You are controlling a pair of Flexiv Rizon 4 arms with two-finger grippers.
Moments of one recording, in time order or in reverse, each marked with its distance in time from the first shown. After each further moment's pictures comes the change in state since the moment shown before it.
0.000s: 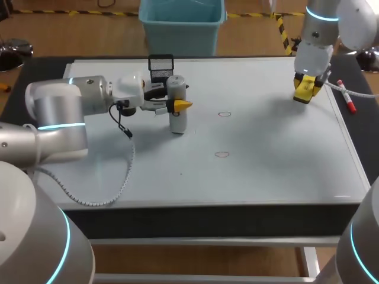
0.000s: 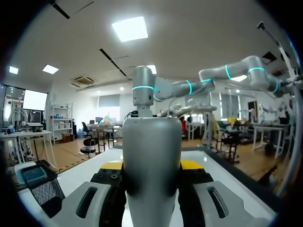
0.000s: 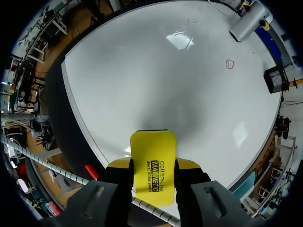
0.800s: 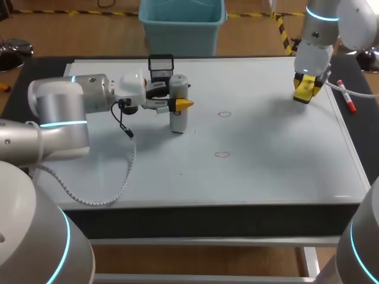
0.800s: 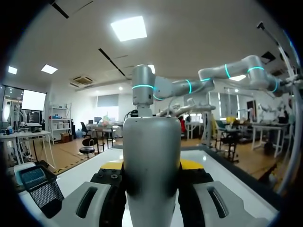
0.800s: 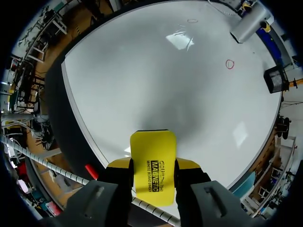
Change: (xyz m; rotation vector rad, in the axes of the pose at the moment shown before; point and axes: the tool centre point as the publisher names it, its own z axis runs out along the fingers) left arm -0.004 0.001 0.005 -0.004 0.012 0.004; right arm 0.000 0.000 0.000 0.000 0.000 0.000
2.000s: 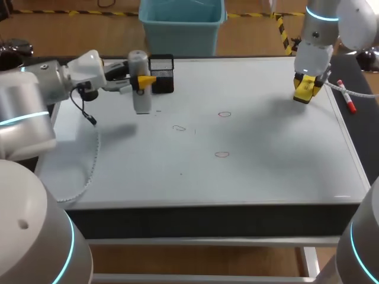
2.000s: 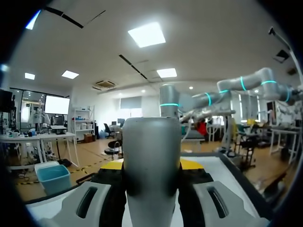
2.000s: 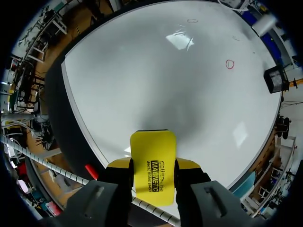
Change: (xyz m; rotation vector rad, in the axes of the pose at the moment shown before) left arm -0.040 -0.069 -0.103 0.009 -0.228 0.001; right arm 0.000 0.000 0.000 0.000 0.000 0.000
